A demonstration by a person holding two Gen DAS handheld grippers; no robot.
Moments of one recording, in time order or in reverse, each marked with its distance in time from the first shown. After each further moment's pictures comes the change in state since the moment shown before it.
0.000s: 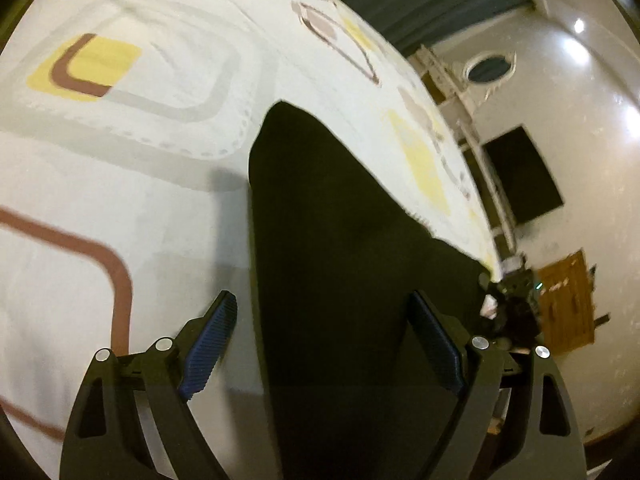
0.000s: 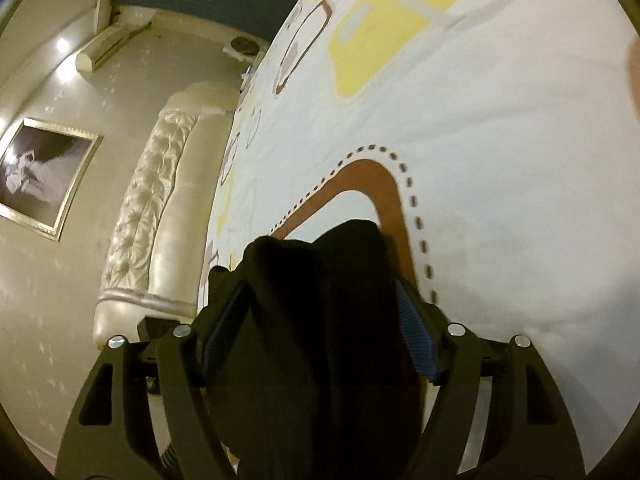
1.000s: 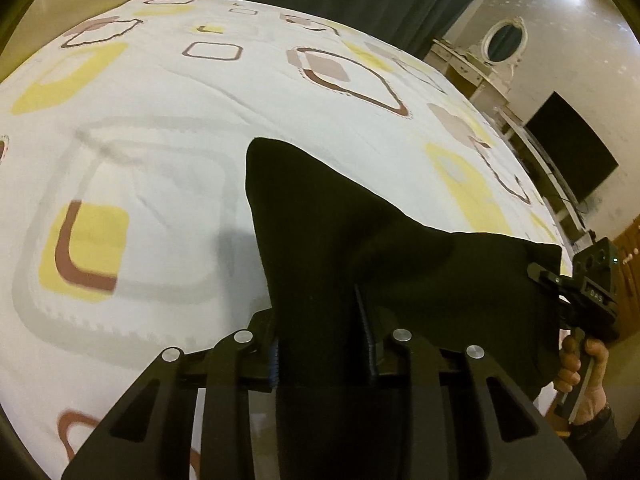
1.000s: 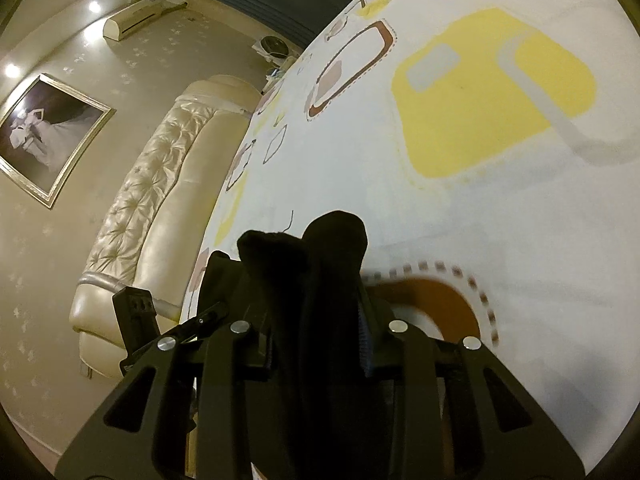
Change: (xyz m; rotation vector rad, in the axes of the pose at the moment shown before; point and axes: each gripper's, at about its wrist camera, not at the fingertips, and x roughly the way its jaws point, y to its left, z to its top) left arm 0.009 -0.019 0.077 0.178 -0.107 0.272; right arm 0.040 0.049 0.074 -0.160 -0.067 0.003
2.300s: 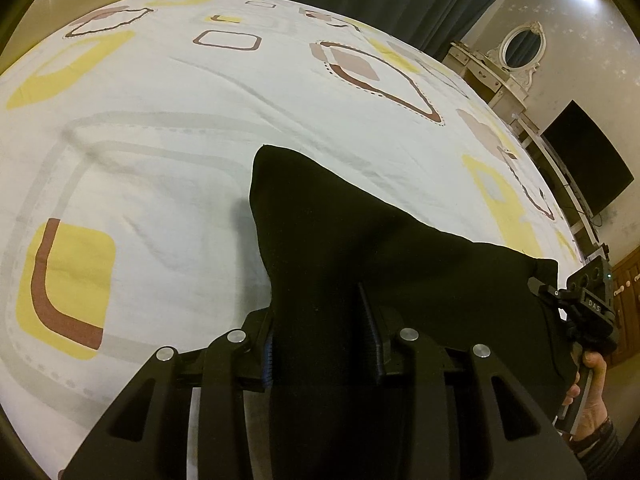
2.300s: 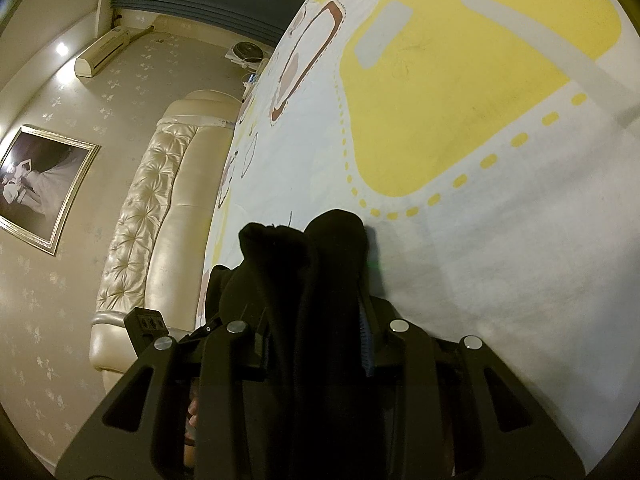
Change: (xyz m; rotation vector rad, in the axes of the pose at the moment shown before) left arm 0.035 0.023 0.016 -0.035 0.002 0.031; right arm 0.040 -0.062 0.014 0.172 0.019 0.047
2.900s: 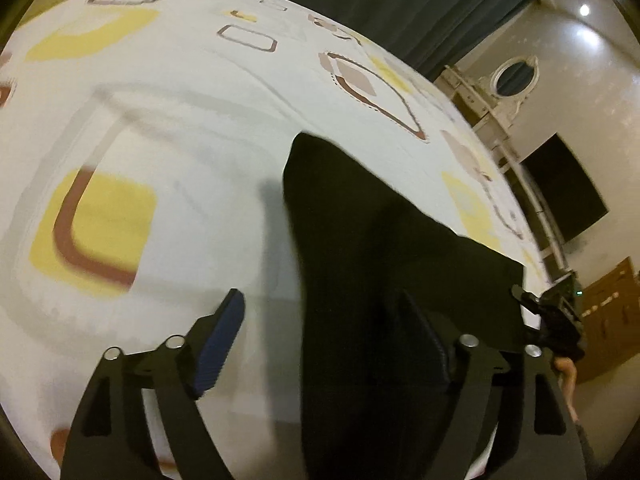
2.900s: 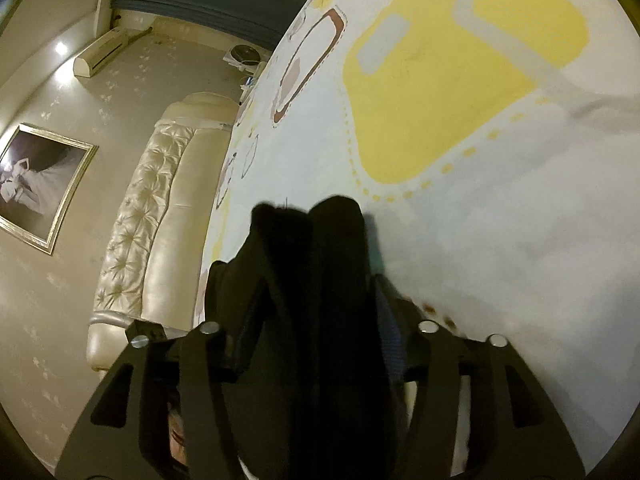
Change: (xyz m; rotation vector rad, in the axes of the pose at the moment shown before) left arm -0.043 0.031 -0.033 -0.117 -0.021 -0.138; right arm -0.030 0.011 -0.019 -0.010 -0.020 -0.031
